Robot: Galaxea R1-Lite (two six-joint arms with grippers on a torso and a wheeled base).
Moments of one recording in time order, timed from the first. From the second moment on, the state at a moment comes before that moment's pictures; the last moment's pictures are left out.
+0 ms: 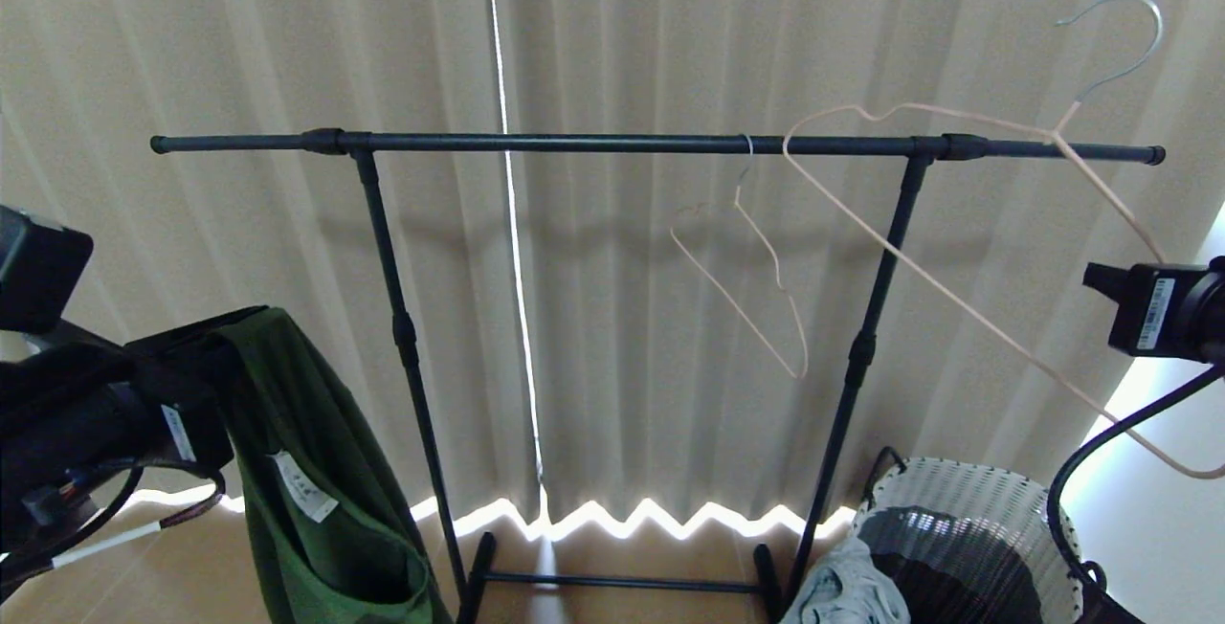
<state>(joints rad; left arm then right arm) -0.28 1.14 -0.47 -0.59 0.01 0.21 0.23 1.24 -0.79 -0.18 -0.33 0.12</state>
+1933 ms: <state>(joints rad) -0.53 1.66 -1.13 -0.30 0.58 -0.04 0.79 1.41 -0.78 -0.21 -0.20 0.23</state>
